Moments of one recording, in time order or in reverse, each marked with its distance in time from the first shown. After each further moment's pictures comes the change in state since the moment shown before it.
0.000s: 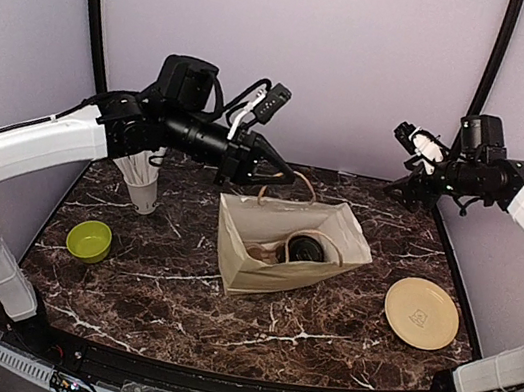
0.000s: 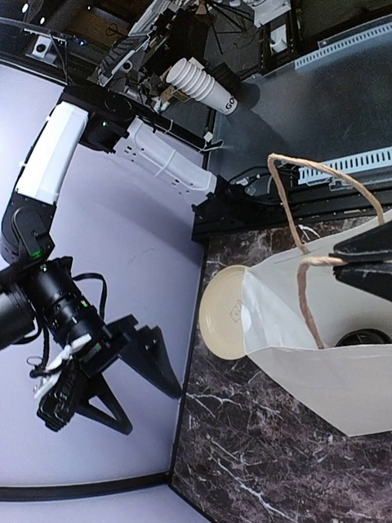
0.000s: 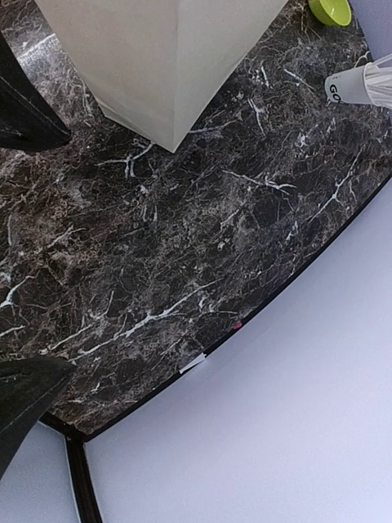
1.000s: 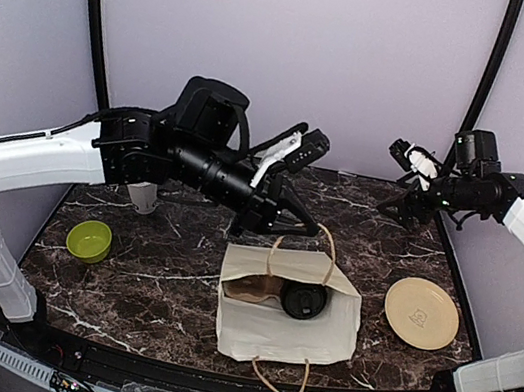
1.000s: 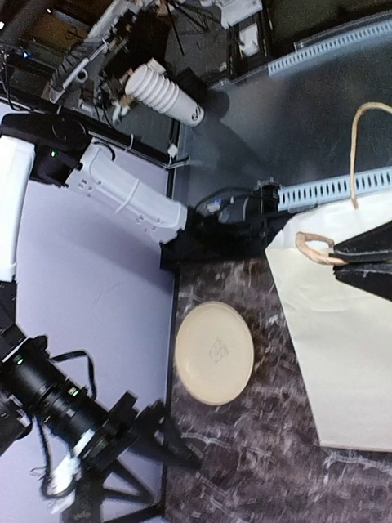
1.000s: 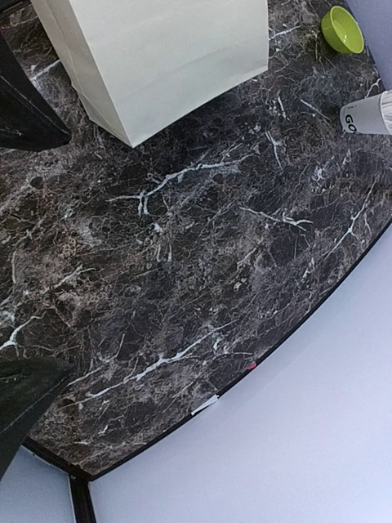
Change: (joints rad) left arm -0.257 -0.029 -0.043 -0.064 -0.193 0.010; right arm 0.000 -0.031 -0.117 0.014 -0.068 0.015
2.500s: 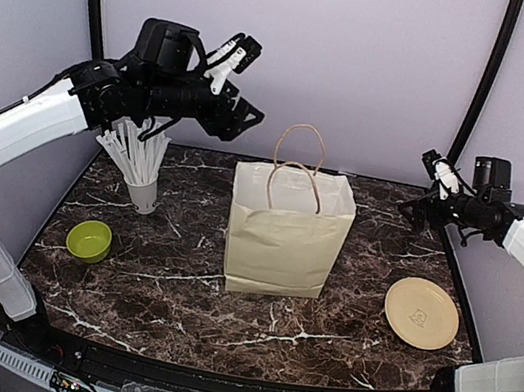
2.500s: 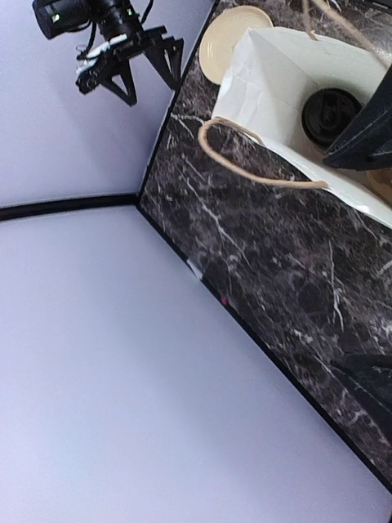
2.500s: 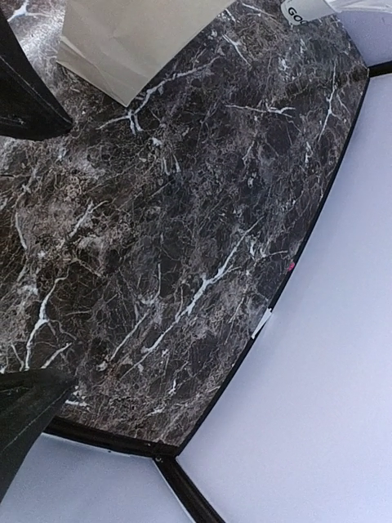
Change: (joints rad) left arm 0.283 -0.003 0.189 -0.103 -0.657 0.150; right arm -0.190 -0.056 -0.232 0.292 0.046 0.190
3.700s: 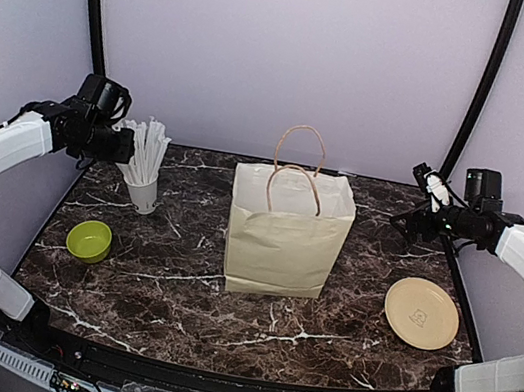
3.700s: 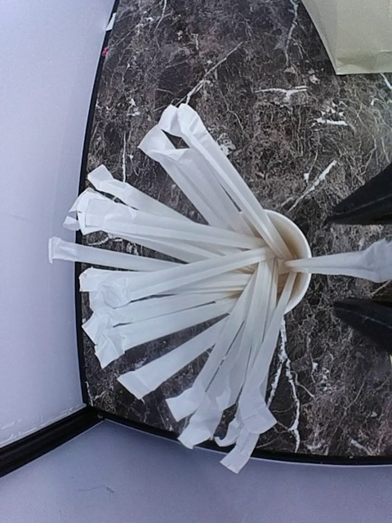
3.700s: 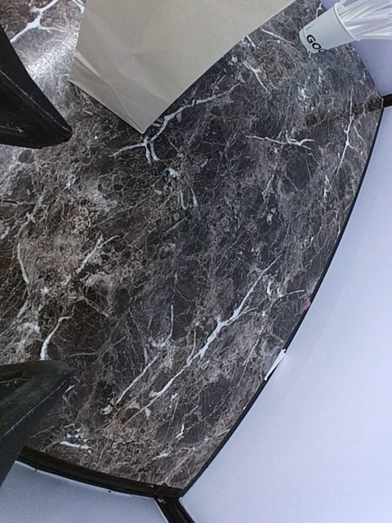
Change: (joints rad) left arm 0.515 -0.225 -0.512 -0.139 -0.147 -0.430; right arm -0.011 0.012 -0.092 0.045 -0.088 -0.001
